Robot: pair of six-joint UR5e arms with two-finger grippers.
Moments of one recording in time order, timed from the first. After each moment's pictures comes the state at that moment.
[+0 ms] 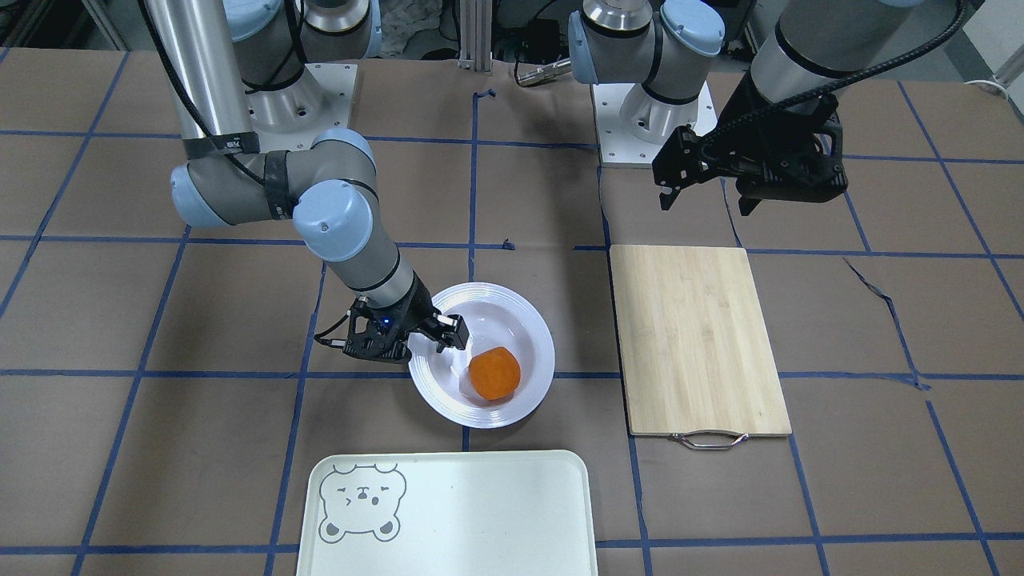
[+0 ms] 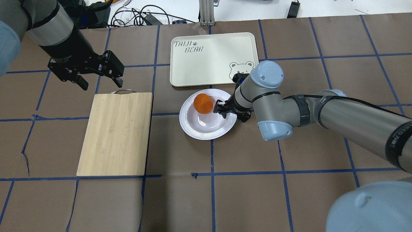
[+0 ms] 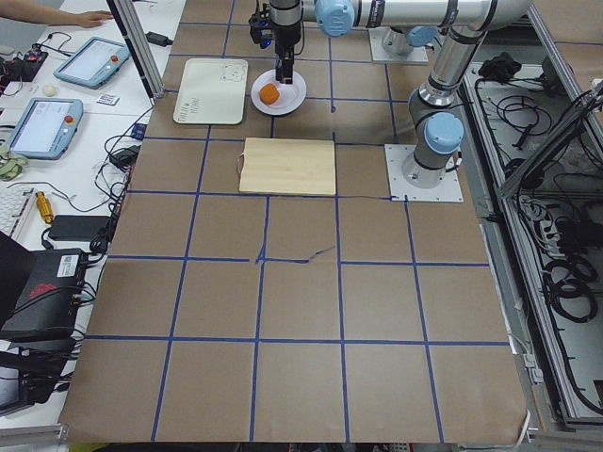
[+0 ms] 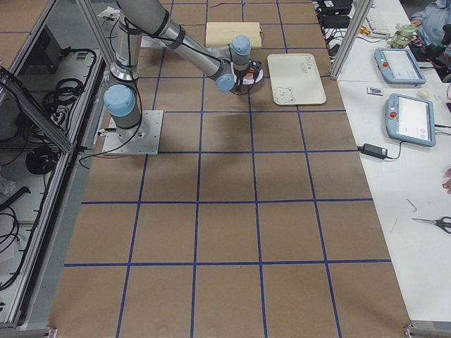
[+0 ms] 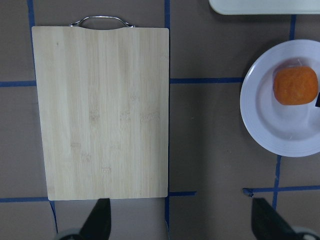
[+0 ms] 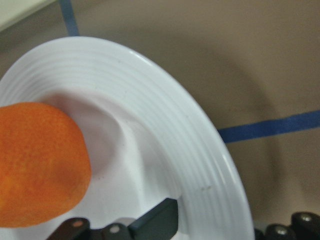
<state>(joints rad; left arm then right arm) -1.50 -1.55 -1.59 -1.63 1.51 0.08 1.78 -1.16 1.96 -2.52 -1.27 0.49</state>
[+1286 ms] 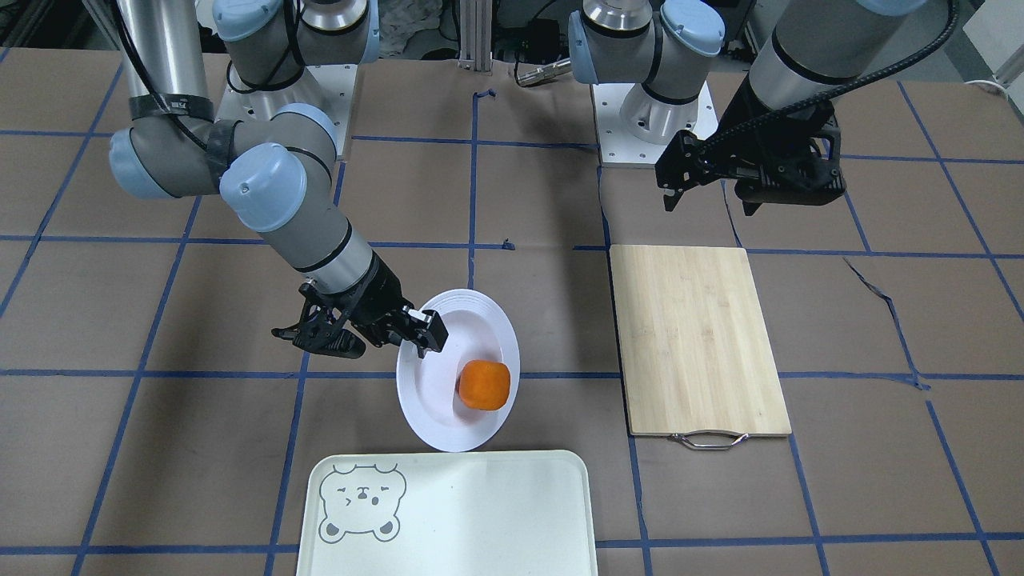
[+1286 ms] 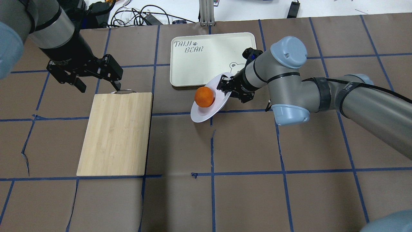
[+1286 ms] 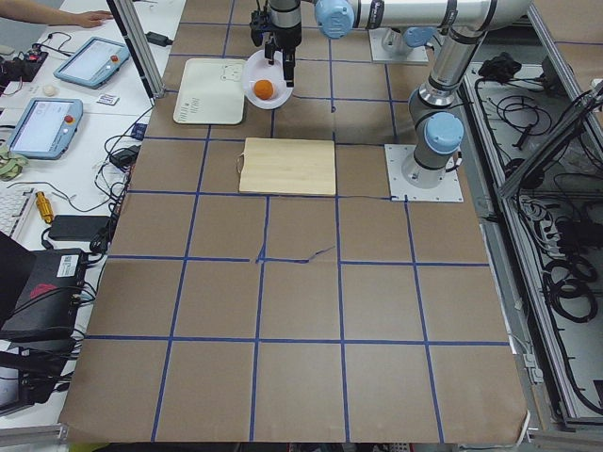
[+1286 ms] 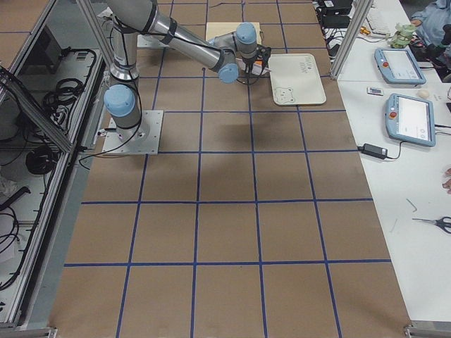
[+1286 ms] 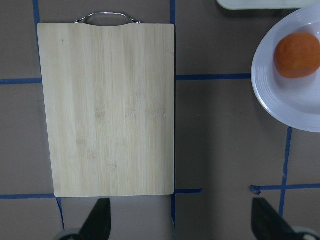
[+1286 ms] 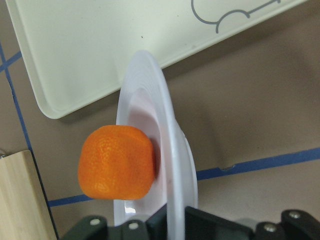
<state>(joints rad) -1.50 -1.55 -1.60 -1.63 1.54 0.08 1.68 -1.26 1.93 -2.52 -1.12 0.53</state>
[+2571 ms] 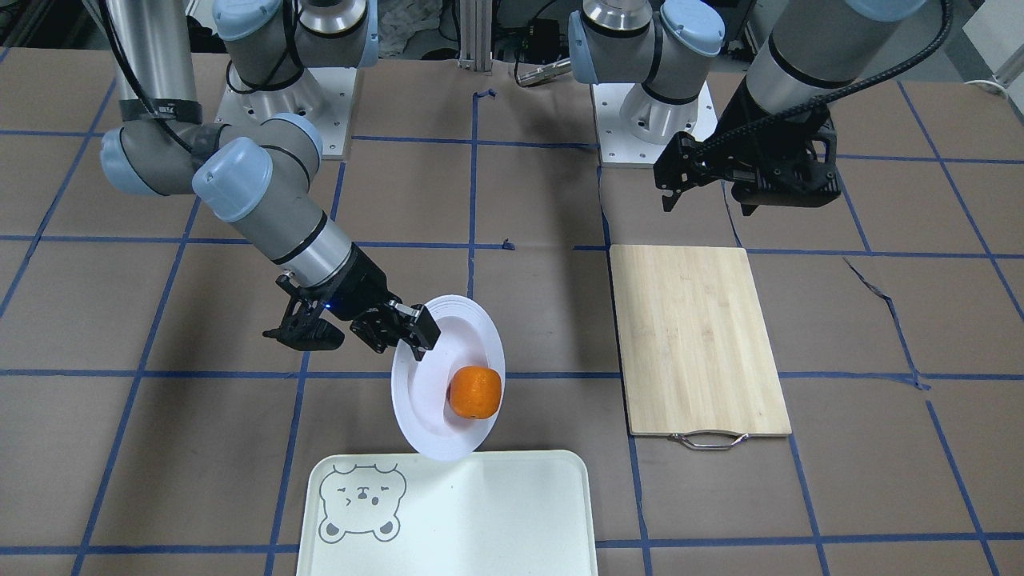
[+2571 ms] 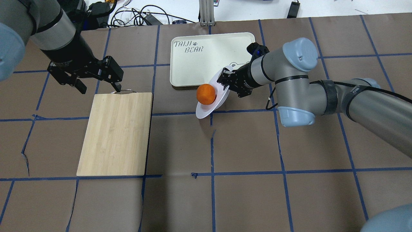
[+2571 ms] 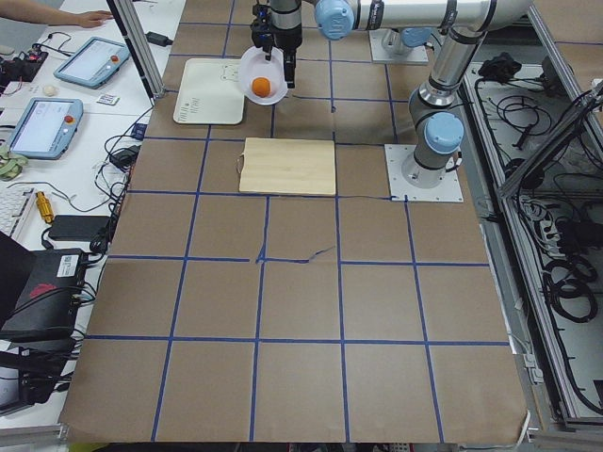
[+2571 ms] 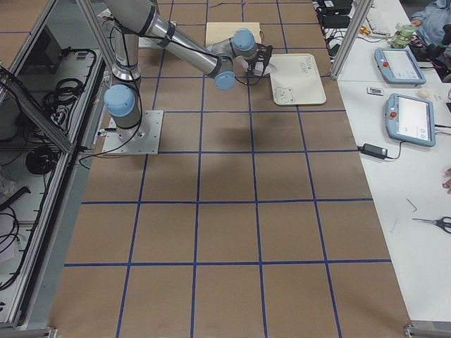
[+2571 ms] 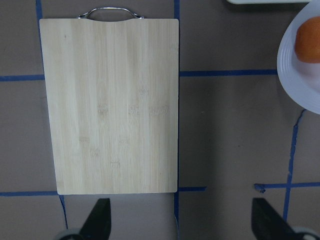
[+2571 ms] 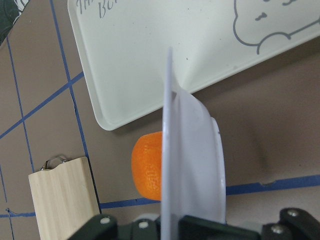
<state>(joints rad) -1.50 -1.55 -1.60 -1.63 1.55 0.08 1.63 -1.26 2.03 -2.73 -0.99 0.52</state>
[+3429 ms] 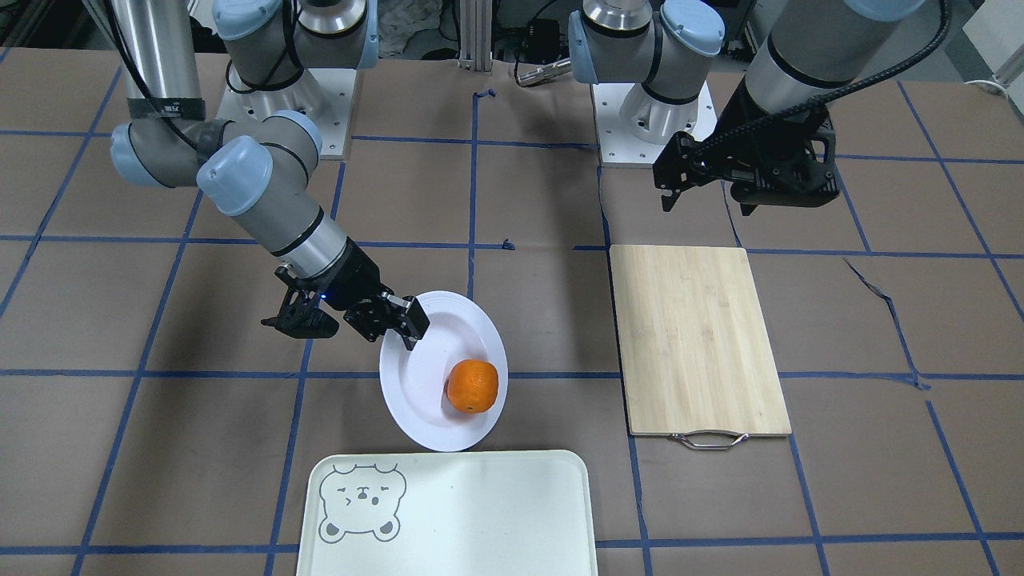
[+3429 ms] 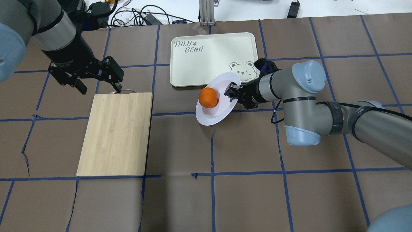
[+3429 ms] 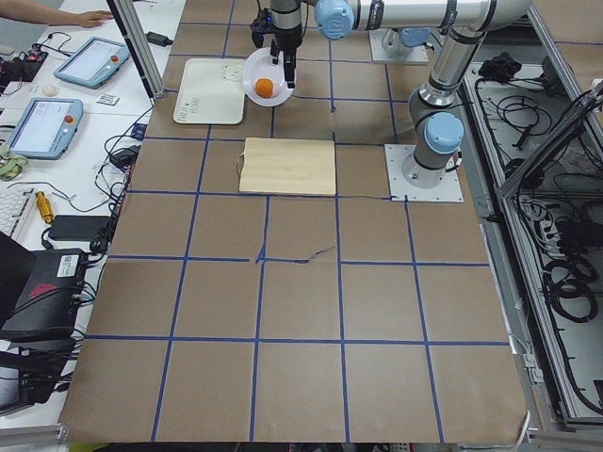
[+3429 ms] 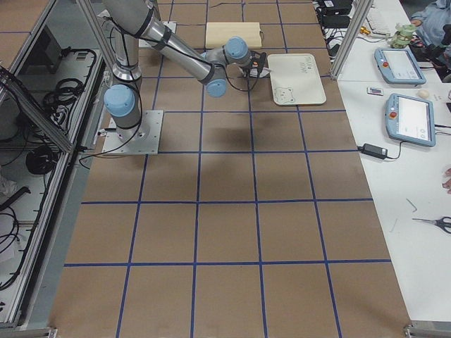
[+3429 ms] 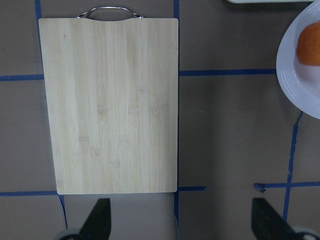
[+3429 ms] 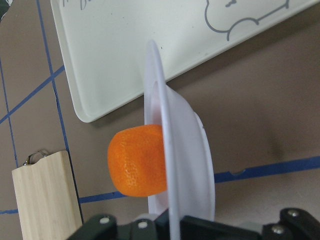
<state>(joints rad) -1.50 -1.55 -1.60 -1.63 1.55 0.08 1.61 -1.28 2.12 -2.77 -1.01 0.50</state>
